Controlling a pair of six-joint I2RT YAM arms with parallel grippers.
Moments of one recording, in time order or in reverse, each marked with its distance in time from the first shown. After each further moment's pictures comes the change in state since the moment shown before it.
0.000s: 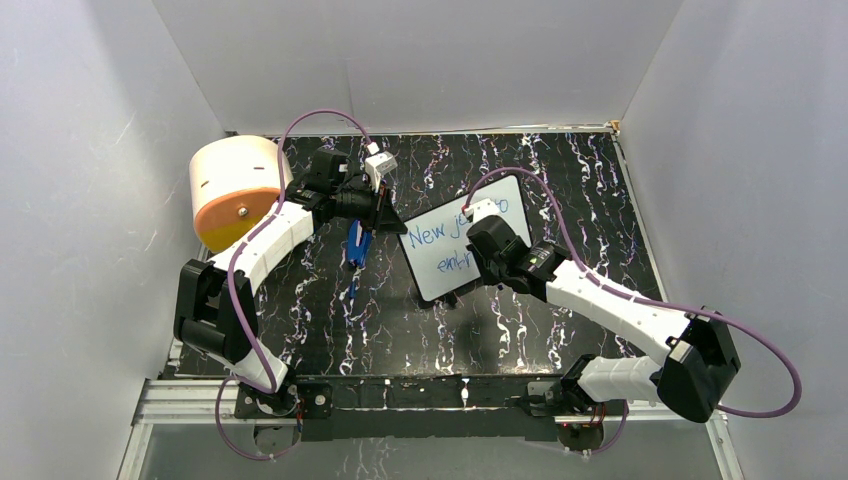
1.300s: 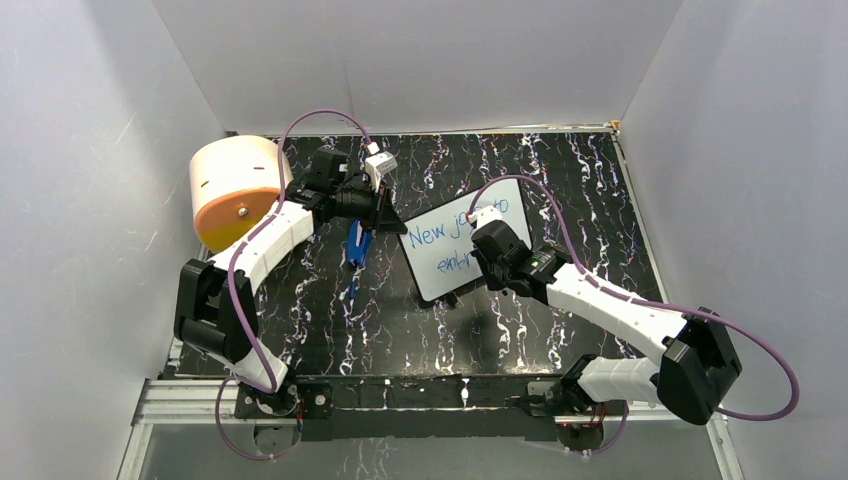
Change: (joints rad) left arm 0.000 0.002 0.003 -0.006 0.000 0.000; right arm -0.030 -0.008 -0.066 0.031 -0.031 -0.021
